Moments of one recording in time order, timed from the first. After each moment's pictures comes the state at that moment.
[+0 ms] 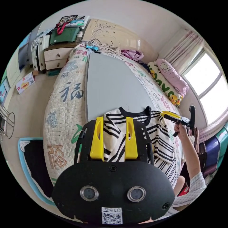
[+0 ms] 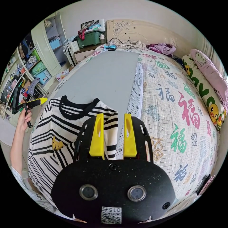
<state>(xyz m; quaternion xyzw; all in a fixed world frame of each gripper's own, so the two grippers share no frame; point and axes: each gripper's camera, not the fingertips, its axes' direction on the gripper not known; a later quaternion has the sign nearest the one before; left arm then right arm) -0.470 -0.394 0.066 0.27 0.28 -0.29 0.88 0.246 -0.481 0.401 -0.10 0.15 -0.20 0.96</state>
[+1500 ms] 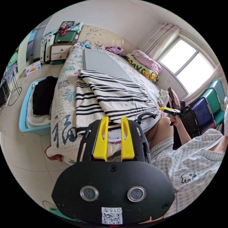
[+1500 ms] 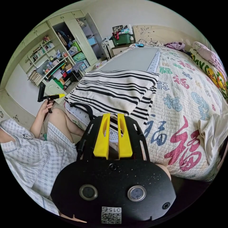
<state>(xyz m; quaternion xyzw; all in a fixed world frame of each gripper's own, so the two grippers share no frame) -0.094 0.158 -0.086 0.30 0.34 -0.26 0.85 0.319 0.084 -0.140 -0.12 -0.01 -0.24 0.96</state>
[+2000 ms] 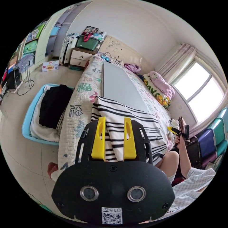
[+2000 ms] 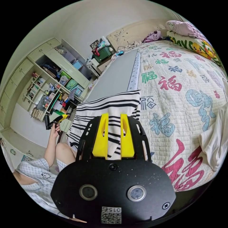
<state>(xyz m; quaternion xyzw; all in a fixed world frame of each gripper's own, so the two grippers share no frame) -0.229 0.095 -0.104 0.35 0.31 -0.38 0.80 0.392 -0.148 -0.097 -0.06 -0.05 -0.07 0.99</state>
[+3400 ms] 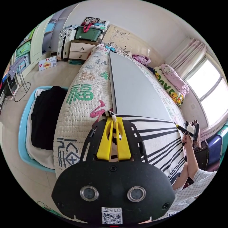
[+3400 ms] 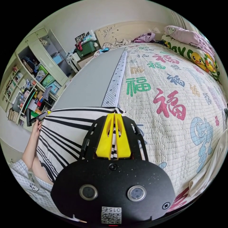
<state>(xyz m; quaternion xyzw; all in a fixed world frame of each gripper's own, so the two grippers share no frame) -0.255 -0.032 -0.057 0.27 0.27 -0.36 0.85 0.516 -0.216 0.193 -0.06 0.06 -0.09 0.99</state>
